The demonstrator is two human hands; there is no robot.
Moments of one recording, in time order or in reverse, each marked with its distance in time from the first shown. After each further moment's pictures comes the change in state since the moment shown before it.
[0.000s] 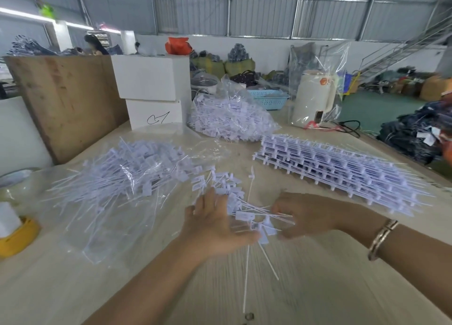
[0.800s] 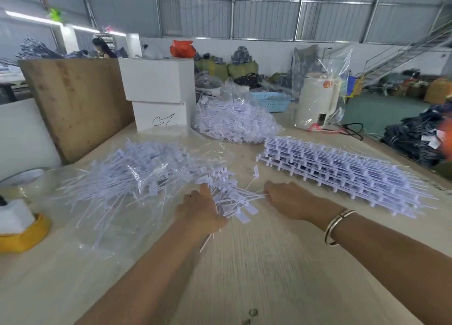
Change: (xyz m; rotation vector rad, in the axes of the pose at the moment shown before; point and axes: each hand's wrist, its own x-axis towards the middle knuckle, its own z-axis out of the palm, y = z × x) left_hand 0.021 -0.016 -0.020 0.003 0.064 -0.241; right_hand 0.042 -0.024 -0.006 -0.111 0.209 0.178
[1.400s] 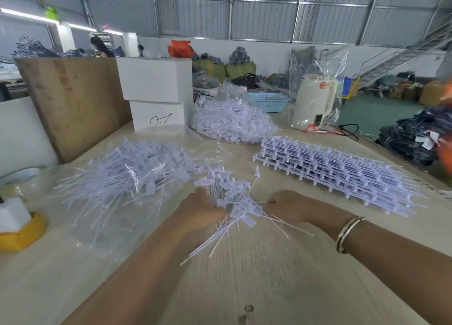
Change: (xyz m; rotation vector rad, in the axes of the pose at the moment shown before) left_hand -0.003 -0.004 -0.008 -0.411 -0.148 0.012; right_hand -0.026 -0.019 -0.015 0.331 -0.218 0.164
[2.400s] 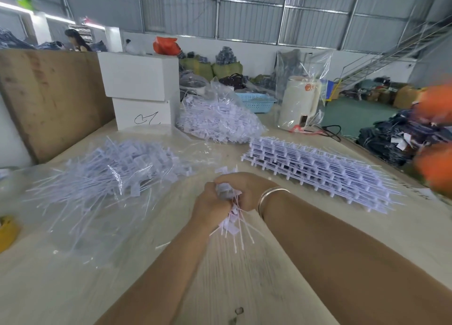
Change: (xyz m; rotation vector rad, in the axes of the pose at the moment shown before) left_hand 0.030 0.024 0.045 -0.498 0.175 0.031; right_hand 0.050 -0.069 -0.007 1.079 -0.037 0.286
